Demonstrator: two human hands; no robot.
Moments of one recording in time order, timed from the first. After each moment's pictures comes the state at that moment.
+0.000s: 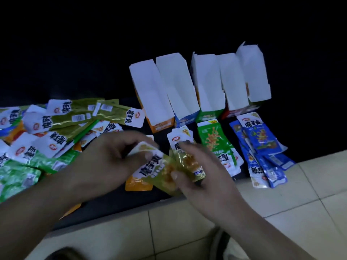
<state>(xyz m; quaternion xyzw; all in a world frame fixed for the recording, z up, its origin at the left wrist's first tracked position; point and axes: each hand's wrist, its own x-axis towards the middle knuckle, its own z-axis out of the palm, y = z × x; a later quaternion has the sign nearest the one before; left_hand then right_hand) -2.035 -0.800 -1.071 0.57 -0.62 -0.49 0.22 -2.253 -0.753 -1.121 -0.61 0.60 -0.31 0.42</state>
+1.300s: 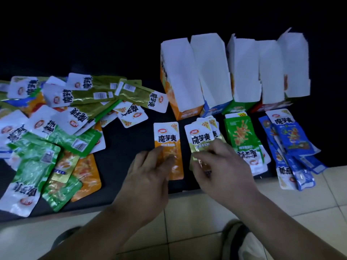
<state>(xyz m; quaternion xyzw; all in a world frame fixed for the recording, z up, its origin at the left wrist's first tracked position) -2.023 -0.740 -1.206 0.59 -0.77 -0.19 0.13 -2.242 -0.772 -1.188 -0.78 0.61 -0.11 0.08</state>
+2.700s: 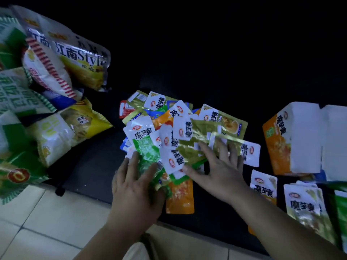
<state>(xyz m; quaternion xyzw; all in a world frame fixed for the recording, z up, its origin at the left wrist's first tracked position) -1.824 -0.692 -1.199 0.83 -0.51 -0.15 0.17 -2.008 -0.847 -1.186 -0.80 0.52 0.08 0.28</state>
